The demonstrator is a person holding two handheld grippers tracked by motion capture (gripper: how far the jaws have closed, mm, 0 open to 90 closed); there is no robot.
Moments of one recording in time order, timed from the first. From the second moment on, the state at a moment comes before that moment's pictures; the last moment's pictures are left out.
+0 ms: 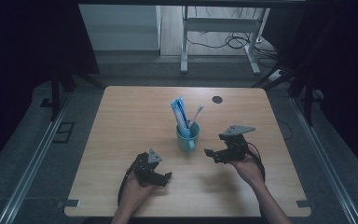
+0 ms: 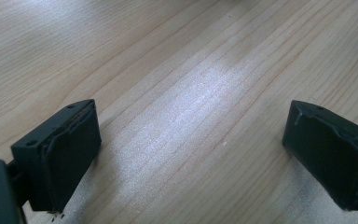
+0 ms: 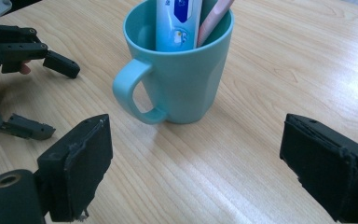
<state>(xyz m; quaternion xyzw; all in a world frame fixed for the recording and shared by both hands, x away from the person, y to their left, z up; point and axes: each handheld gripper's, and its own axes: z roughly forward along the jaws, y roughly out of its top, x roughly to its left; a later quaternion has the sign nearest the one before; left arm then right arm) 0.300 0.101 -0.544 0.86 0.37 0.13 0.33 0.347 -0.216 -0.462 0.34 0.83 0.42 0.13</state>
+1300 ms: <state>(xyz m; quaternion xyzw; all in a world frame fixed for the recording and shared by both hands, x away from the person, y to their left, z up) 0.300 0.101 -0.544 0.86 0.37 0.13 0.33 0.319 -0.270 -0.486 0.37 0.82 0.41 0.14</state>
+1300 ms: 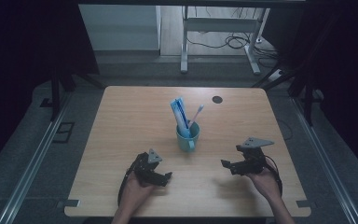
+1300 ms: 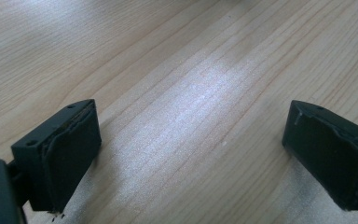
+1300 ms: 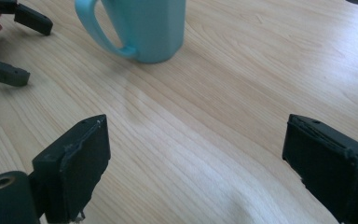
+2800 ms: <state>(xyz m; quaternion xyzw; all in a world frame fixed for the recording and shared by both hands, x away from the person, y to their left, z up) 0.299 0.100 -0.544 0.86 0.37 0.13 0.33 0.286 -0.293 -0.543 0.39 0.84 0.34 0.16</state>
